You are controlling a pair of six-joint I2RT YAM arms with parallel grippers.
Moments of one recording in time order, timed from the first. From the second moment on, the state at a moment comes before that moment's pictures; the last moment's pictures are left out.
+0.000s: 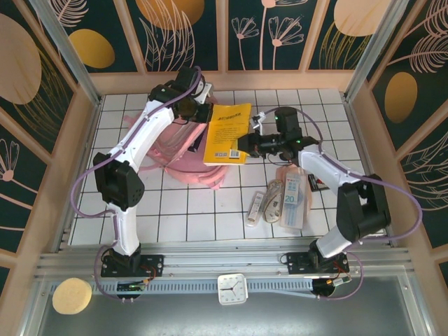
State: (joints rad) left arm -0.46 2.00 2.06 -0.99 0.18 -0.18; right arm 0.40 1.57 1.07 -0.11 -1.00 0.74
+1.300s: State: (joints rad) left arm -0.44 1.99 2.13 -1.03 0.27 -0.25; right arm 0.50 2.11 1.46 0.18 -0.99 1.03
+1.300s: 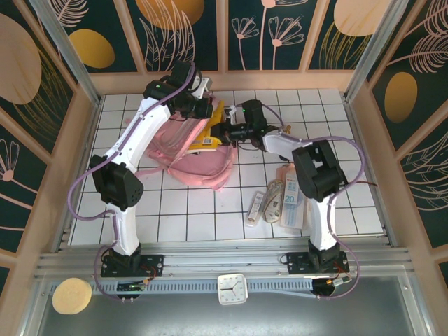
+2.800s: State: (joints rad) left arm -0.45 2.01 2.10 -0.98 0.29 -0.34; right arm 0.52 1.85 1.35 -0.46 -0.54 0.59
